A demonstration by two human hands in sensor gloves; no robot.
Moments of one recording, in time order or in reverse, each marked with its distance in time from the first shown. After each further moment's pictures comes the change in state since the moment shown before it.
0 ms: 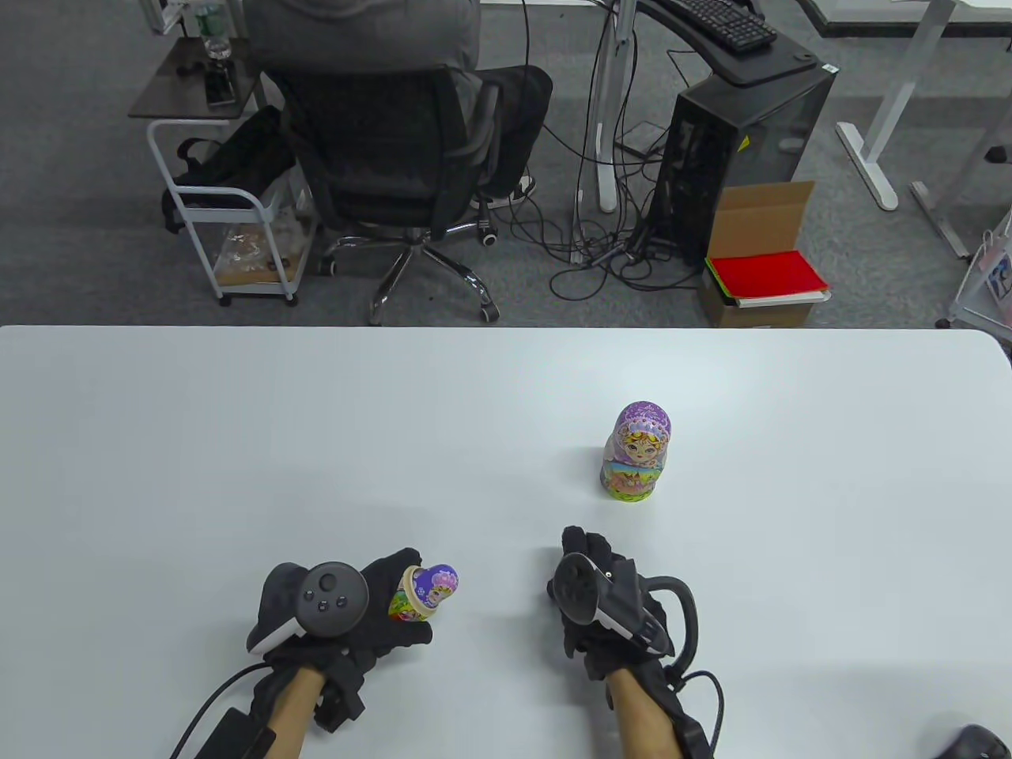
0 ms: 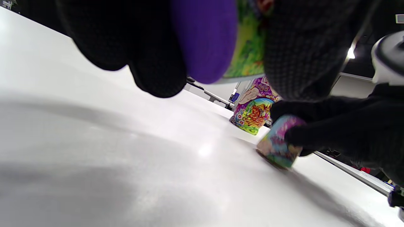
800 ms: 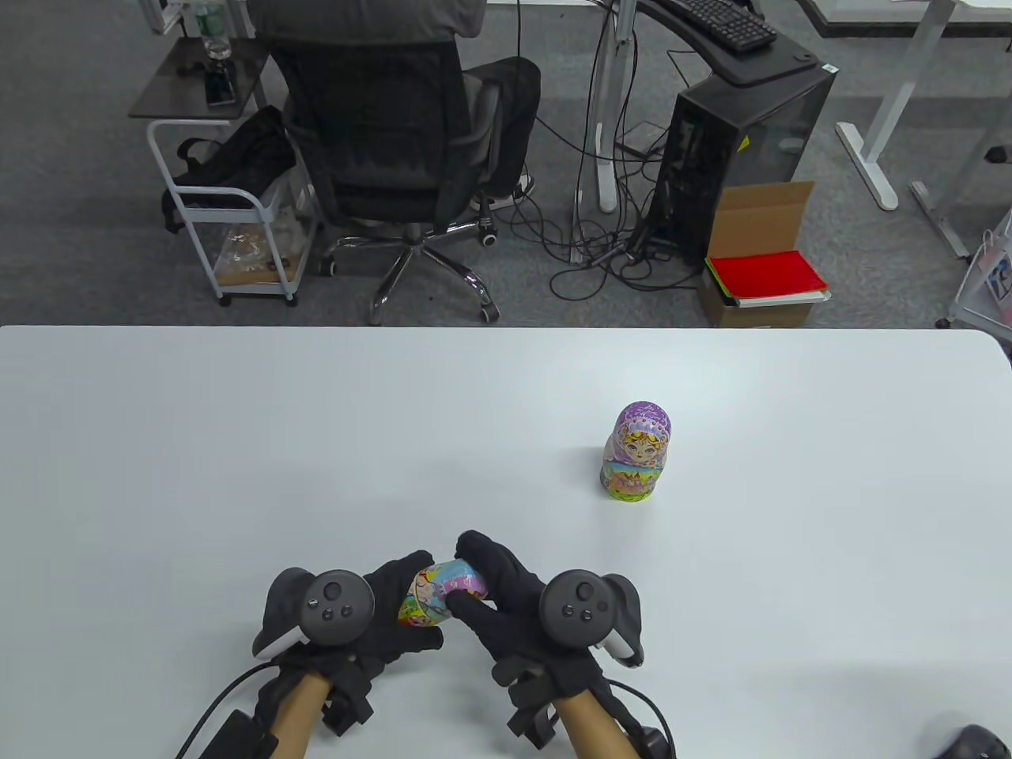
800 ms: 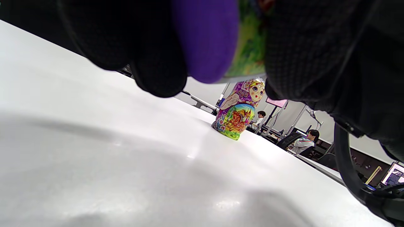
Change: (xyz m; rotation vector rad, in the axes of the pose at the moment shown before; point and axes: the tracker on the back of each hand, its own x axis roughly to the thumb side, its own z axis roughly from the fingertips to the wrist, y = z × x) left_hand 0.013 0.001 0.001 0.037 -0.064 0.014; right_hand 0.062 -0.005 0.013 -0.028 -0.410 -0.697
